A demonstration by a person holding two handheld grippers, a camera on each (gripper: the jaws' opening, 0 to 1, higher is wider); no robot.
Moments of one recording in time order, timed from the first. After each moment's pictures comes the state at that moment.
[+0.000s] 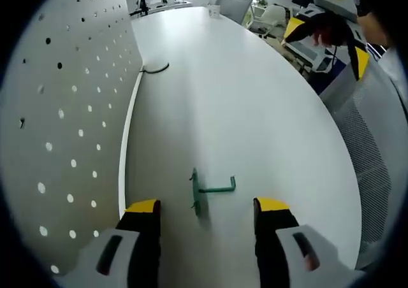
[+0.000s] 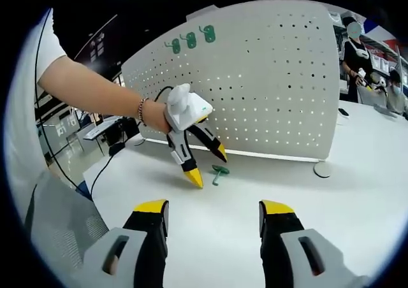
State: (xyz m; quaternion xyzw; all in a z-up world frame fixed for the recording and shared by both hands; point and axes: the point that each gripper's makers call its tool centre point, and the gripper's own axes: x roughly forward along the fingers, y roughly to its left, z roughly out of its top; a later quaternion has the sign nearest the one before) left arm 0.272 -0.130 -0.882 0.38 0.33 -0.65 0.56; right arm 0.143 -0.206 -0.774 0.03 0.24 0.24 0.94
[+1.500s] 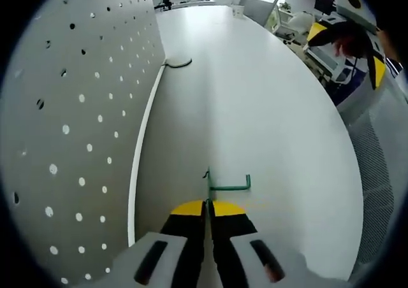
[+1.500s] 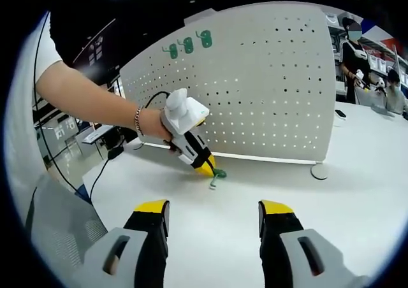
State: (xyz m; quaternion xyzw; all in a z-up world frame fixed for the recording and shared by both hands) left arm 0.284 -0.126 -0.880 0.38 0.35 -0.60 0.61; right arm 0.144 -0.209 -0.769 0.03 0.23 0.24 0.94
